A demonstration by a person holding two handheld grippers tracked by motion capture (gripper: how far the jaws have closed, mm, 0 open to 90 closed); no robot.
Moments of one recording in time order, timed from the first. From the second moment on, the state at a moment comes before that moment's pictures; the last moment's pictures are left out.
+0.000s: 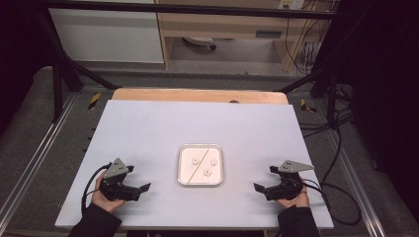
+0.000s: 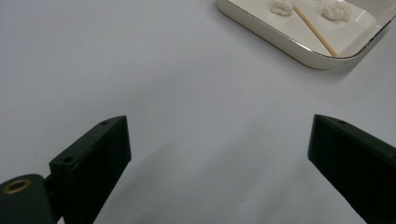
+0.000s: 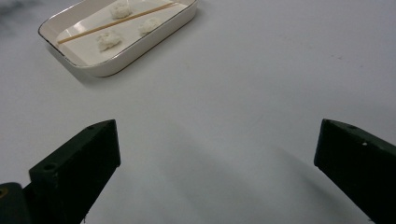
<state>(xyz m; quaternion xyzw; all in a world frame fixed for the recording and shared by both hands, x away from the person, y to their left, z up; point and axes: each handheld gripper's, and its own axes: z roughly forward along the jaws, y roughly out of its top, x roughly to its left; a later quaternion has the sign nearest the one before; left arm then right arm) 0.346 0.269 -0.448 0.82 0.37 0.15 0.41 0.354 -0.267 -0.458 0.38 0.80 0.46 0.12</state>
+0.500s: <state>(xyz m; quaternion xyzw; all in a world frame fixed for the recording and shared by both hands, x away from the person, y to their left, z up) 0.345 0.261 -0.445 0.82 0.36 0.15 0.41 0.354 -0.267 -0.458 0.38 0.80 0.46 0.12</state>
